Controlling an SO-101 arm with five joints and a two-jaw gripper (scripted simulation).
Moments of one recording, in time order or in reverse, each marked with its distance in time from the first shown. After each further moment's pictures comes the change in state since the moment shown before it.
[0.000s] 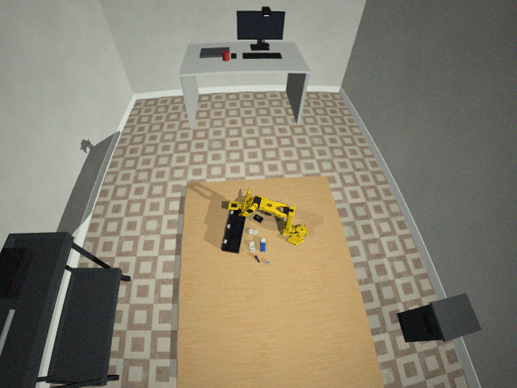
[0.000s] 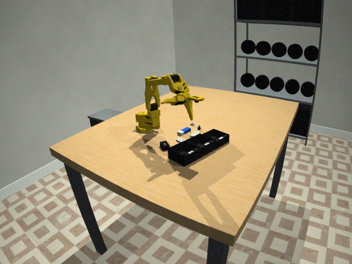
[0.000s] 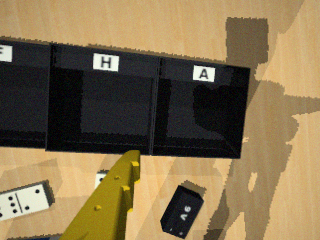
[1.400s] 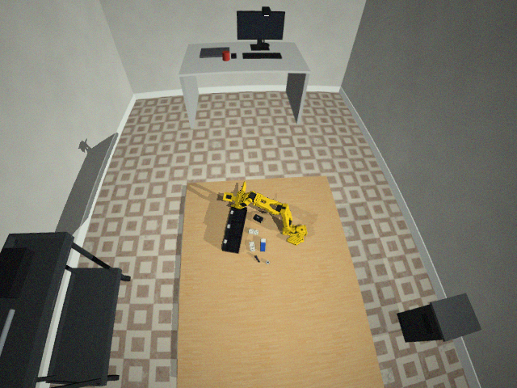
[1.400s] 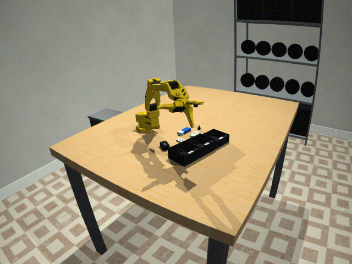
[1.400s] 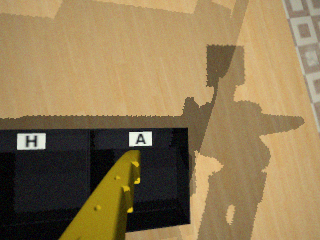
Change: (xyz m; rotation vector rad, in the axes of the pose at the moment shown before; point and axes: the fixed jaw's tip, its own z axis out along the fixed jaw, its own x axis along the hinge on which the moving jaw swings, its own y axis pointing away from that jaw) arm -0.034 -0.050 0.027 0.113 -0.146 0.034
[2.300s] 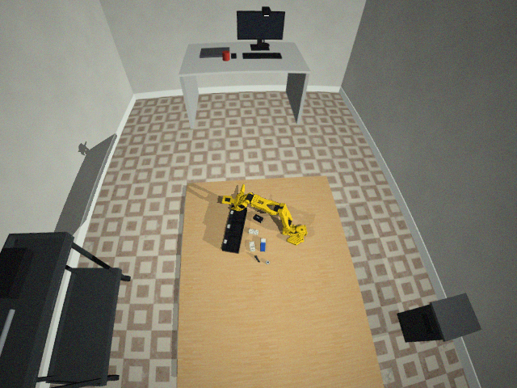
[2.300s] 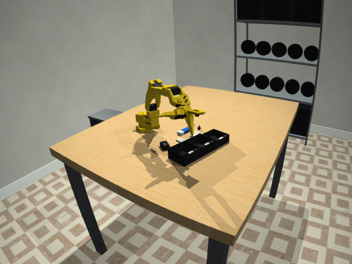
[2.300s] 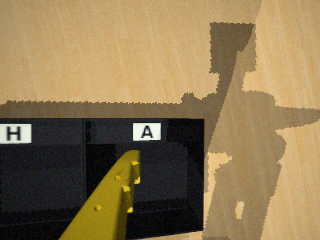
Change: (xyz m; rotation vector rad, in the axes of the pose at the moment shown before) arm 0.018 0.005 0.021 -0.025 0.090 0.000
